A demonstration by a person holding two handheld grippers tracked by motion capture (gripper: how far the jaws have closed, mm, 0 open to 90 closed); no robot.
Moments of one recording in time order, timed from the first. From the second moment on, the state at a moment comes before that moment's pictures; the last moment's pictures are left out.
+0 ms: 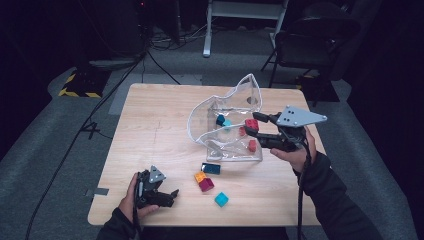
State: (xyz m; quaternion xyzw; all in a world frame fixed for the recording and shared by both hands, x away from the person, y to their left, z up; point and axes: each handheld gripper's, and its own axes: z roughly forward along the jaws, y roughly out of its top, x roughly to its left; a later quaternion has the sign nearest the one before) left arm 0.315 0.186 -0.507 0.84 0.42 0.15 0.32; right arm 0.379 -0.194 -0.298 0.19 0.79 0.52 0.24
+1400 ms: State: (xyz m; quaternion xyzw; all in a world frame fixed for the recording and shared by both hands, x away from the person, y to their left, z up) left arm 0.315 0.186 -0.507 0.84 0.42 0.15 0.32; right arm 0.450 -0.159 -0.304 0.26 0.80 0.47 0.27
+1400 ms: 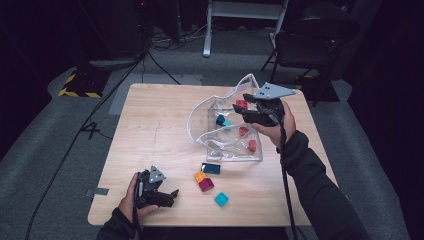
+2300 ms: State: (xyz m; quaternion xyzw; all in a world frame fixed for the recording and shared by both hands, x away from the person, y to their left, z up) left arm 0.315 0.186 -0.507 0.84 0.42 0.15 0.32; right arm 0.421 -0.167 -0.308 0.22 0.81 0.48 0.26
